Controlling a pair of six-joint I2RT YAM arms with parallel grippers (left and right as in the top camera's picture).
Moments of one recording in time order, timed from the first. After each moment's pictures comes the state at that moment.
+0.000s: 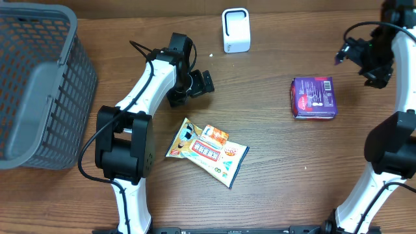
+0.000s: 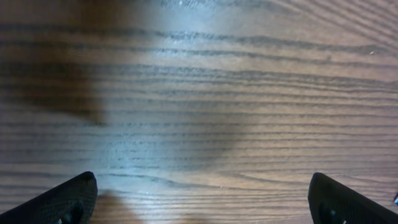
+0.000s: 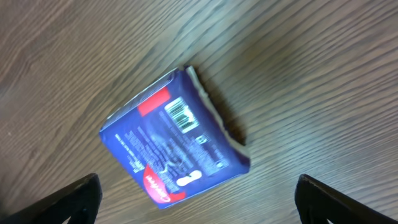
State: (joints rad) left arm -0.25 2.12 1.66 -0.91 0.23 -0.57; right arm -0.23 2.14 2.15 -1.47 -0.13 0.40
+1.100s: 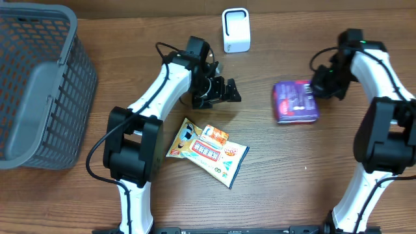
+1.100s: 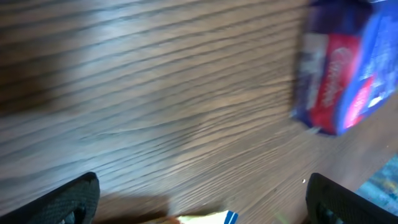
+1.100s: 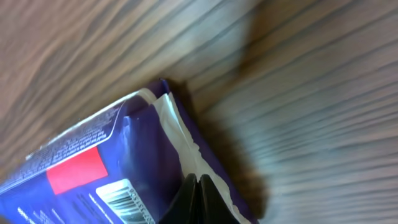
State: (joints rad) left arm -0.35 2.12 1.66 -0.90 0.53 -0.35; right arm -0.10 2.15 1.69 -1.07 -0.22 0.39
